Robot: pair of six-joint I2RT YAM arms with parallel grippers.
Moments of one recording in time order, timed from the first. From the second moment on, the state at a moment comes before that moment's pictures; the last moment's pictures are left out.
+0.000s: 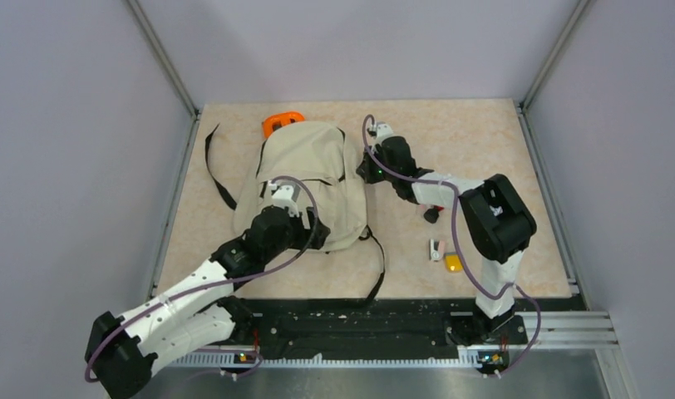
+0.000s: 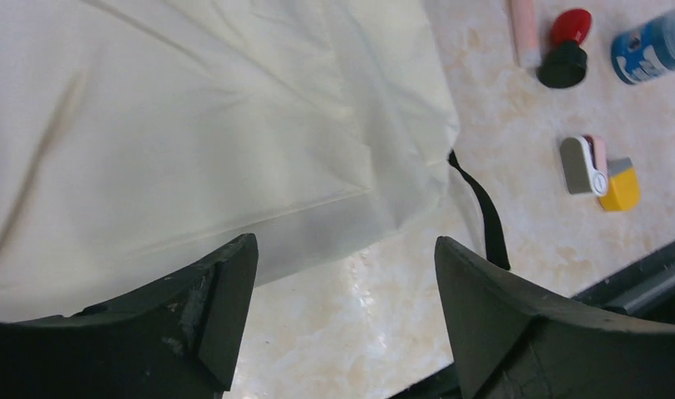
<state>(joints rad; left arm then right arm) -0.74 0.85 0.54 -0.20 -0.13 -0.56 0.56 1.90 1.13 0.31 -0.13 0.30</state>
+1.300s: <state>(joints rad) -0.08 1.43 0.75 0.01 -0.04 -0.29 0.55 1.08 0.69 0.19 -0.12 0.30</state>
